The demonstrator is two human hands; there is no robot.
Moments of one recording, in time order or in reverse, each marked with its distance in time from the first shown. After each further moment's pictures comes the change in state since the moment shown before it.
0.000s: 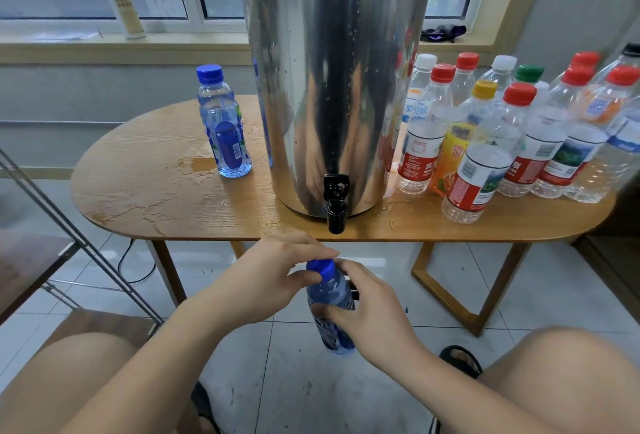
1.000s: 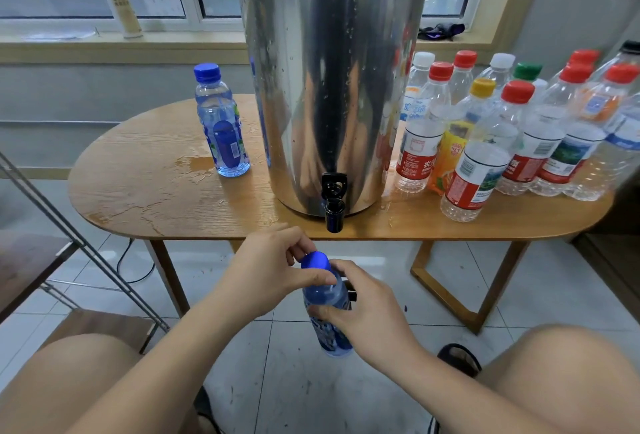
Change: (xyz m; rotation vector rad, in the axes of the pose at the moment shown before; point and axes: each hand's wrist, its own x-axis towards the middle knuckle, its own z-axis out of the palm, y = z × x) left_hand 0.002 0.000 0.011 -0.138 0.233 -0.182; right_hand -0.003 -0.001 -0.001 0.003 -0.021 0.041
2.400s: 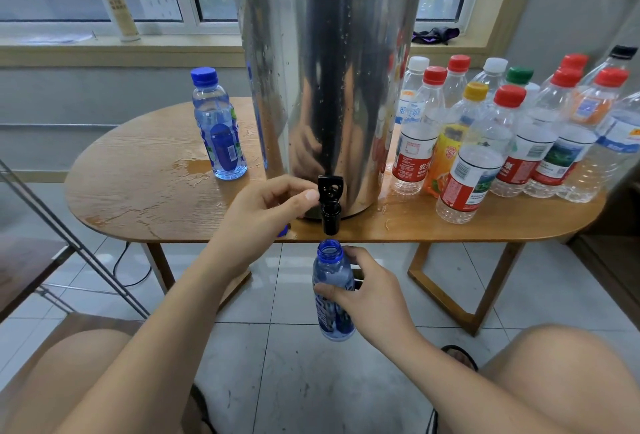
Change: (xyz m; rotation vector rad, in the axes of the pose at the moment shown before) left_hand 0.032 0.031 -0.041 -0.544 0.093 0.007; right_hand 0.025 0.010 -0.004 0.074 0.097 0.107
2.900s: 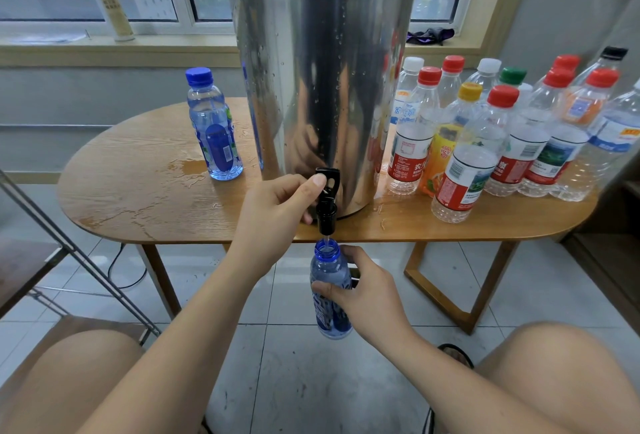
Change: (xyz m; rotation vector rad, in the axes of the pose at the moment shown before) left_hand 0.004 0.015 0.031 -0.063 0.130 -0.017; right_hand 0.004 0.003 0.003 -0.020 0.015 0.008
